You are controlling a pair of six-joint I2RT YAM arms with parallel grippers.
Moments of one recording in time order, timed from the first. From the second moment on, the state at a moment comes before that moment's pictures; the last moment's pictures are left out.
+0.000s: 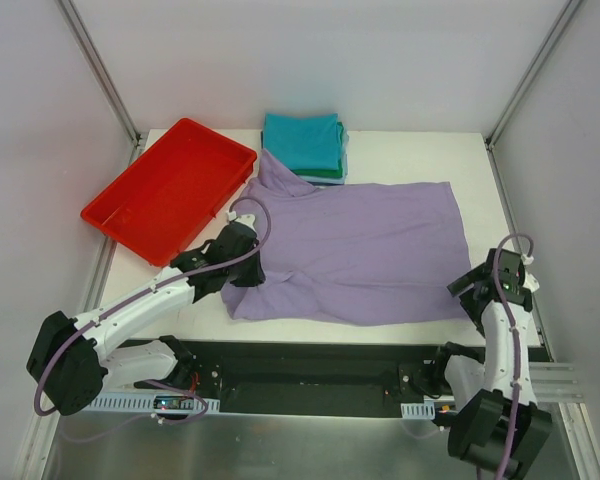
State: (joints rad) left arm -0.70 1.11 0.73 -0.51 -0.07 -0.66; right arm -0.28 0.85 0.58 -0.87 0.22 0.65
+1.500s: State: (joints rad) left arm -0.70 0.85 0.59 -0.46 0.02 -0.63; right arm -0.39 1.07 0.54 -0.75 0.07 0.55
